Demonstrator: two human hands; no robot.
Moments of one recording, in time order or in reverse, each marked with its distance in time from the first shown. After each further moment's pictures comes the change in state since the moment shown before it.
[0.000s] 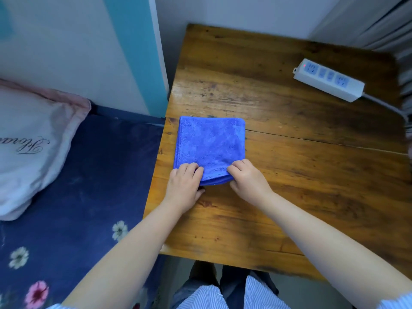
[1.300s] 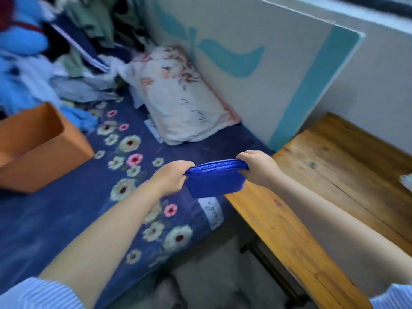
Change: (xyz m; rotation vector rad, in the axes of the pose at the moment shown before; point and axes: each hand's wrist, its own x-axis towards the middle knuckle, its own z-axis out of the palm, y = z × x) left_hand -0.314 0.006 -0.189 -0.336 0.110 -0.780; right_hand -0.022 -0.246 -0.133 -0.082 -0.328 -0.563
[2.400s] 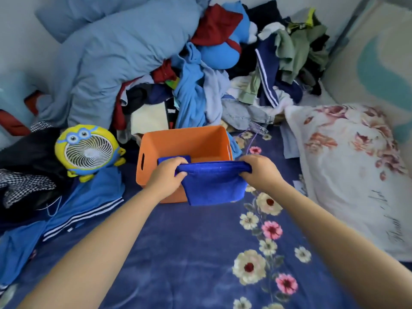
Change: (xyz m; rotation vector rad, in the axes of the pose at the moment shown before) left_hand -0.135 -0.508 -0.212 -0.271 0.548 -0.700; right_hand 0.395 -0.510 0.068 0.148 -0.104 -0.465
